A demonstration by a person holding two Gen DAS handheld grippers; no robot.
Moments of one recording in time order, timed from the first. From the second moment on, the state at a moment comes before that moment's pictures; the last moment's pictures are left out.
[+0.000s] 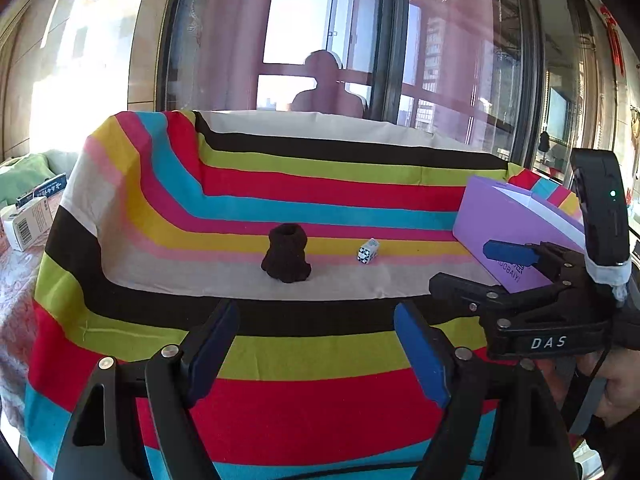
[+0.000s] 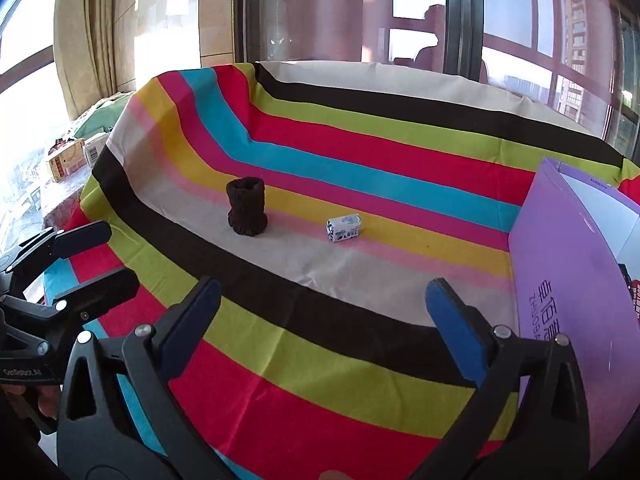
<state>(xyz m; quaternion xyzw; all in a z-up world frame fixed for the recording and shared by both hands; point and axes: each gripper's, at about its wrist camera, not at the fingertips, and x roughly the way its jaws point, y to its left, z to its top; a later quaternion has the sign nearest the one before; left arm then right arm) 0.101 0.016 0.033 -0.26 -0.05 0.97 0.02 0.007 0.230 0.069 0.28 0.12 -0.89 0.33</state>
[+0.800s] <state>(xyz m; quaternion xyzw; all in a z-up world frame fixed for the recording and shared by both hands) -0.044 -0.006 0.007 -0.37 -0.07 0.93 0.01 -0.100 0.191 0.043 0.34 0.13 -0.87 0.32</state>
